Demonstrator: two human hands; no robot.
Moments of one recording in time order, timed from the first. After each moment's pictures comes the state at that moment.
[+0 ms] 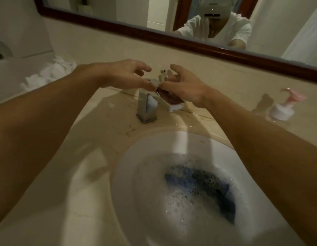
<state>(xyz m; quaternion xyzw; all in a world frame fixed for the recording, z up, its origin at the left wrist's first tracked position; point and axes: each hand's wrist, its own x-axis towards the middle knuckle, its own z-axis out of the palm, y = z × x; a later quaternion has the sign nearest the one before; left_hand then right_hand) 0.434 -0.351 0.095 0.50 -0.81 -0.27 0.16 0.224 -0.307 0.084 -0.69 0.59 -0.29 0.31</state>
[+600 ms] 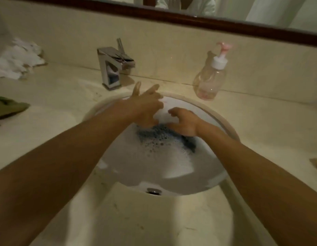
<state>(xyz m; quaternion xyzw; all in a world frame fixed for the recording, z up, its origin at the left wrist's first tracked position) 0.298 -0.198 -0.010 0.36 -0.93 0.06 -0.07 0.123 -0.131 -0.038 -0.67 0.71 -0.07 0.22</state>
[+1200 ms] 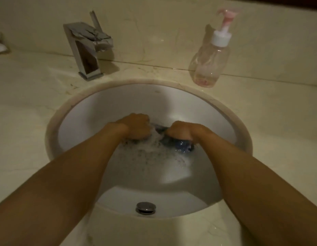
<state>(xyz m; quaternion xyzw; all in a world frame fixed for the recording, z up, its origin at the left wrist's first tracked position) 0.284 -0.220 -0.108 0.44 -0.86 -0.23 -0.08 0.104 -0.154 -0.112 -0.54 0.76 0.01 0.36</state>
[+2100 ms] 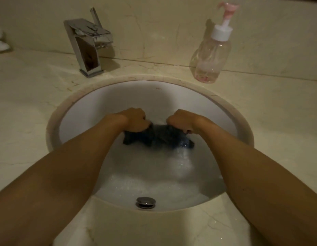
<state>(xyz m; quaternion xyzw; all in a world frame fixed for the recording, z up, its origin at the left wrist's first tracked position) 0.288 -0.229 -0.106 0.45 -0.86 -0.21 -0.11 0.102 -0.157 -0.098 -0.56 0.76 -0.06 0.33</state>
